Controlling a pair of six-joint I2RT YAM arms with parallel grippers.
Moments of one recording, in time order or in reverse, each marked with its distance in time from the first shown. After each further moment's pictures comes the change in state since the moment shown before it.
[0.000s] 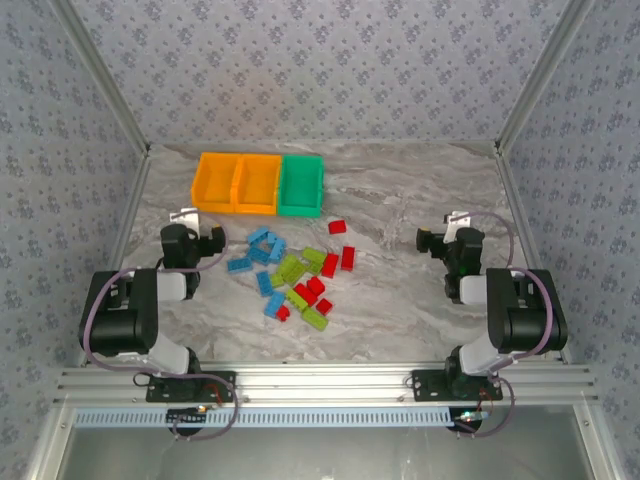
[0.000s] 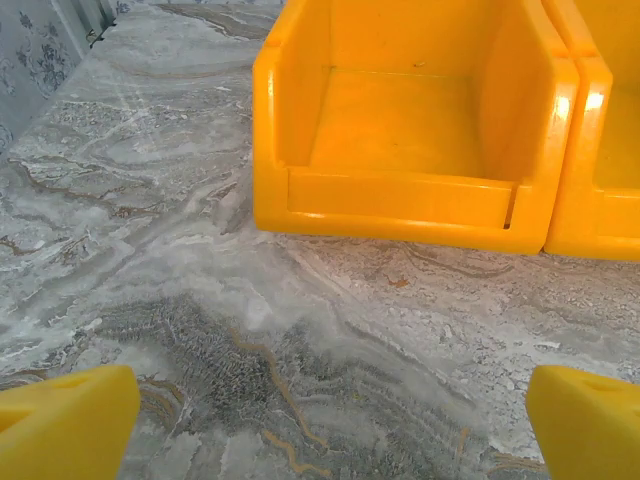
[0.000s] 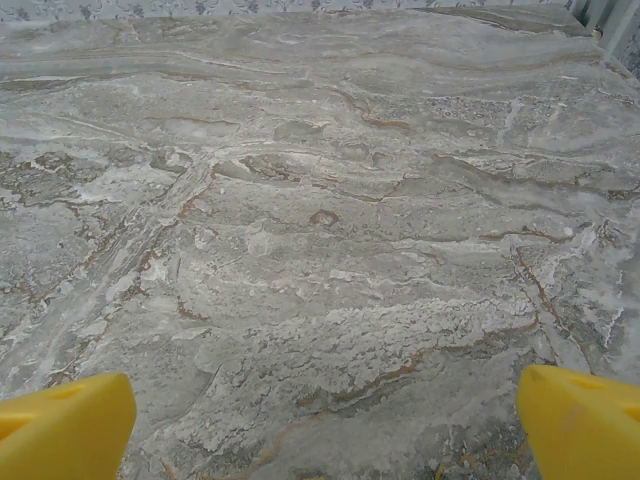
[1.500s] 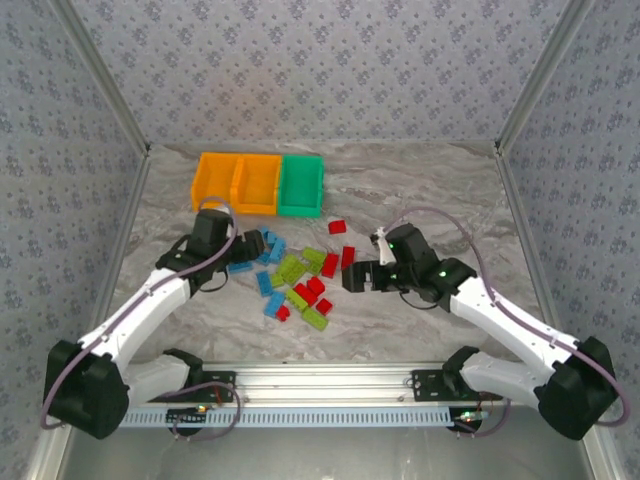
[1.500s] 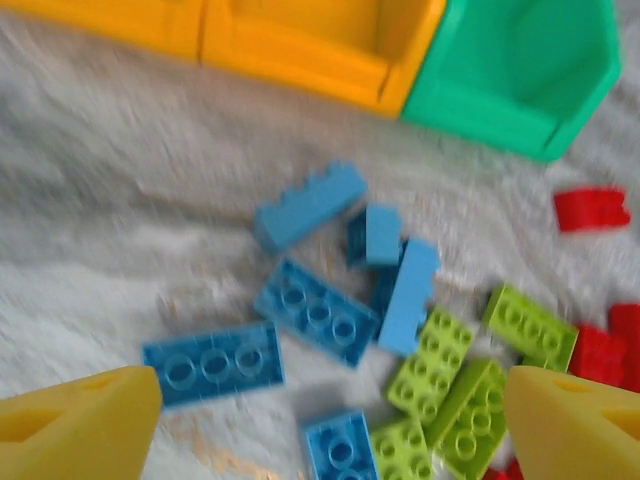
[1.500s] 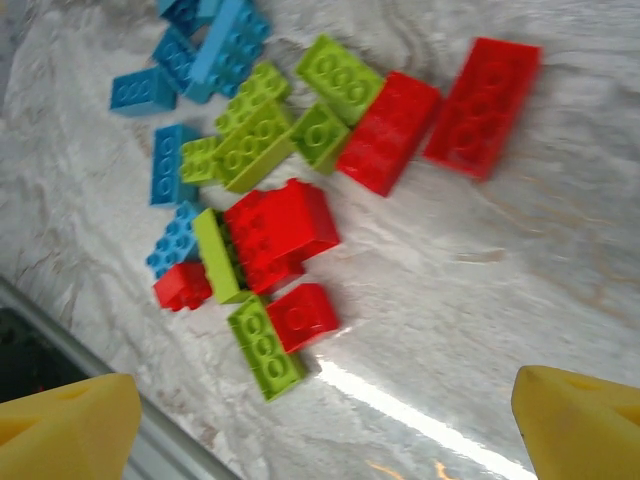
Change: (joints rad) left arm -0.442 -0.394 0.340 -1.138 -0.047 -0.521; right arm 0.707 -0.453 0.411 -1.276 -0.244 0.536
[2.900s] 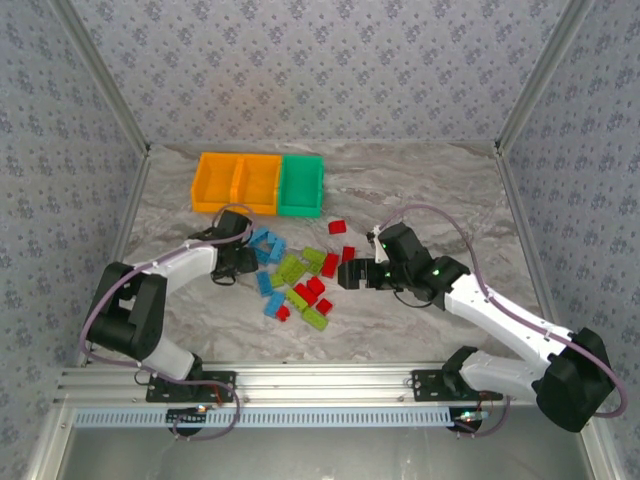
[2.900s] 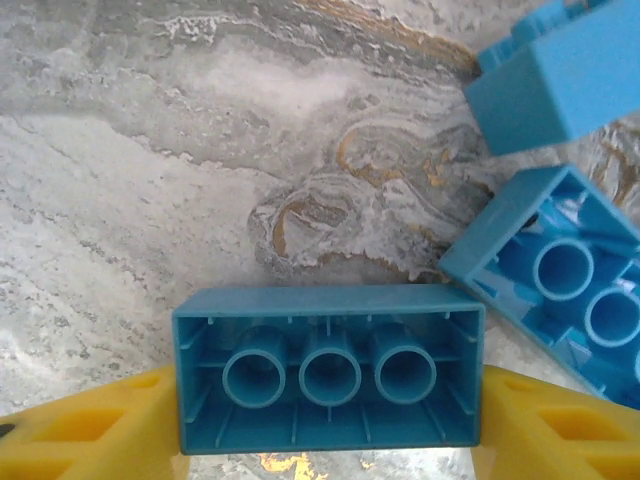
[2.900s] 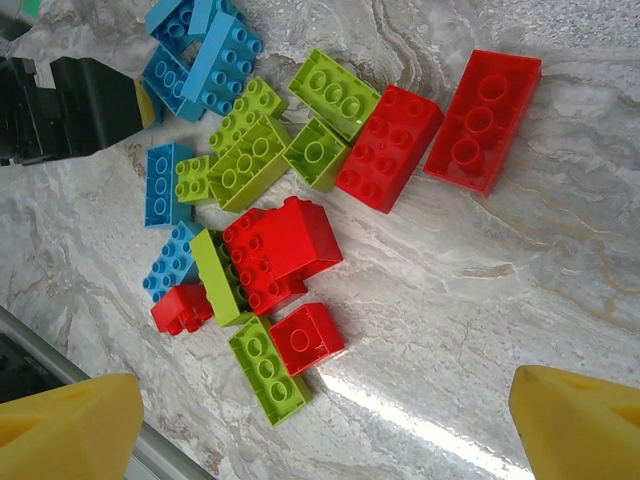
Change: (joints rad) left arm 0.058 0.396 0.046 -0.031 -0.070 -0.025; right arm 0.032 0.029 0.003 0.027 0.065 0.061
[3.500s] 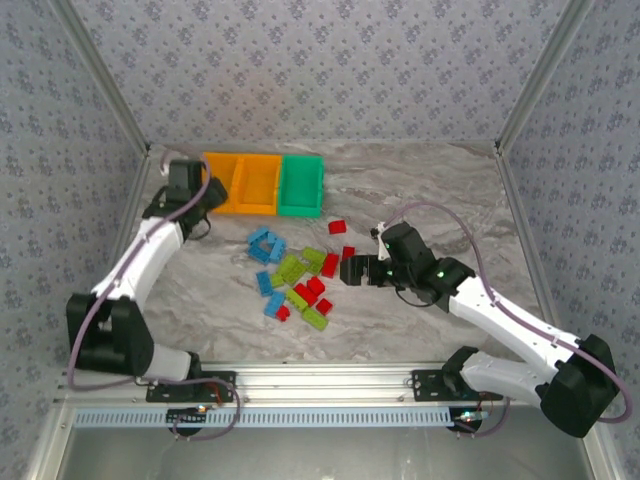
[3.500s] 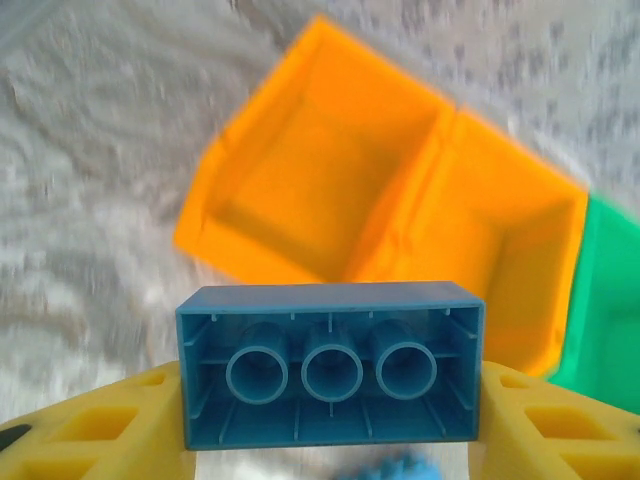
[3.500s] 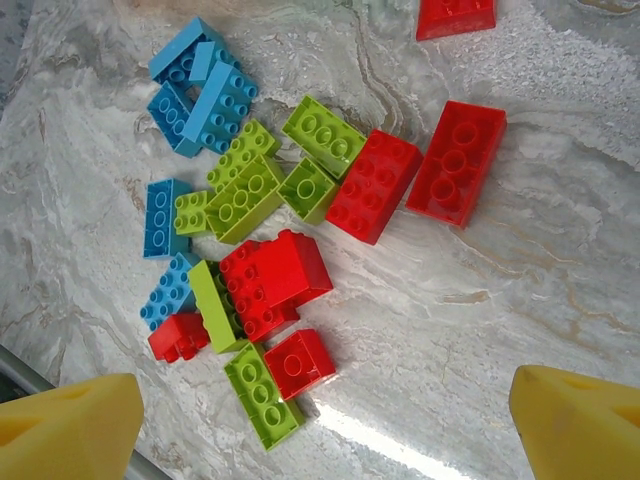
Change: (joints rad) left arm 0.224 -0.070 0.369 0.076 -0.033 -0.017; right arm 0.006 -0.038 0.010 0.000 0.072 0.004
